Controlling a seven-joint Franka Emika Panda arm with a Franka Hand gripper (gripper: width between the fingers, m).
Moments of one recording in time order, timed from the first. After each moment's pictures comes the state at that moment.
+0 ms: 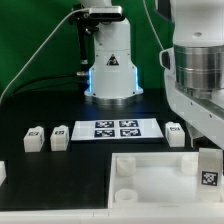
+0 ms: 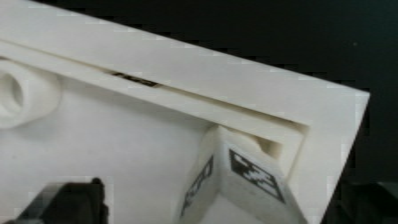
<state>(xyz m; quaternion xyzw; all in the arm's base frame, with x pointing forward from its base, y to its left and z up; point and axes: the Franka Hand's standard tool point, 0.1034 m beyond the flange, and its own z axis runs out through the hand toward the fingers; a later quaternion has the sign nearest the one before) 0.617 0.120 0.075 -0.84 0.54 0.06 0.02</state>
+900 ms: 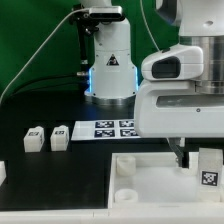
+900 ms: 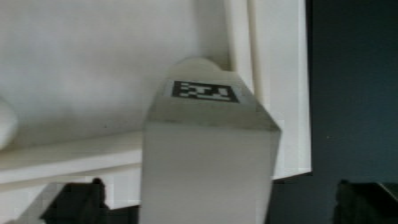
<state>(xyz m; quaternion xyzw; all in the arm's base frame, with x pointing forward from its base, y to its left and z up) 0.637 0.115 0.079 -1.00 0.09 -0.02 0.02</state>
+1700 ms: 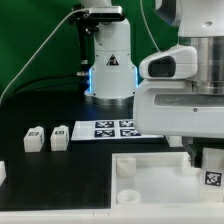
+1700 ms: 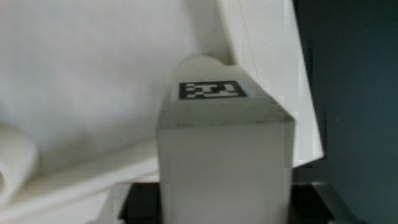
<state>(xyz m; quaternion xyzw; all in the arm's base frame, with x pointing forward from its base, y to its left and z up) 0.637 0.112 0.079 -0.97 0.25 -0.02 0.02</state>
